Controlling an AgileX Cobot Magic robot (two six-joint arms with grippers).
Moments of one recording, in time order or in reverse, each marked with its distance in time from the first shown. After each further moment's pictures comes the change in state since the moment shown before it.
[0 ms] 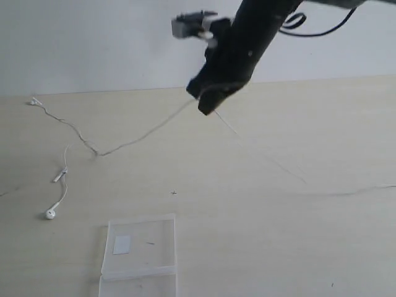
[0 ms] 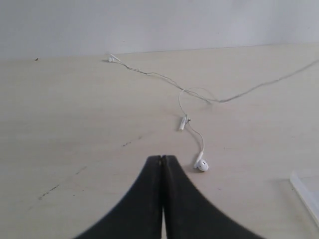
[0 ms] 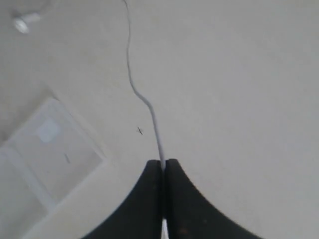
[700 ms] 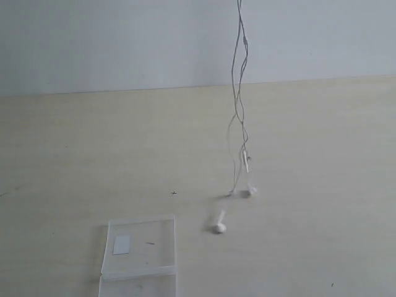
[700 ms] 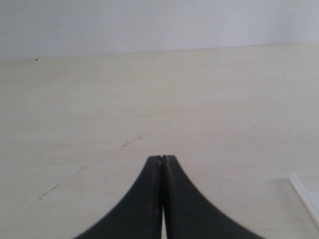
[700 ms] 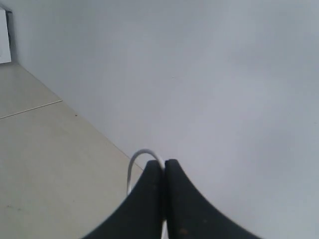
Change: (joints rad) left arm 0.000 0.000 0.000 0.000 0.000 0.000; right arm 0.000 -0.558 -0.004 0.064 -0.402 -0.068
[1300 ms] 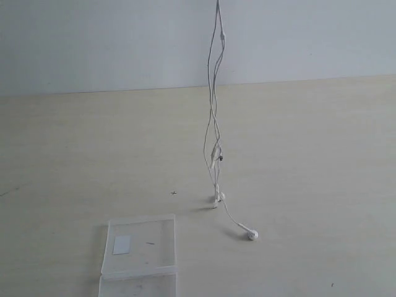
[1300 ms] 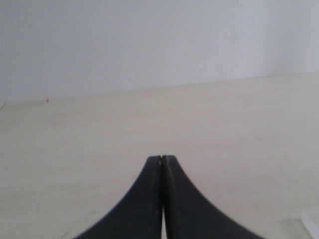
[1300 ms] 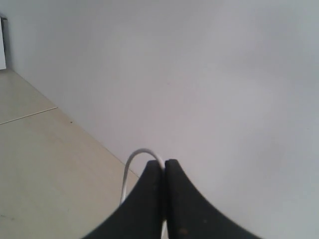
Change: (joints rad) left arm 0.000 0.000 0.000 0.044 -0.132 0.002; right arm 0.000 0.002 0.000 0.000 -0.032 0.000
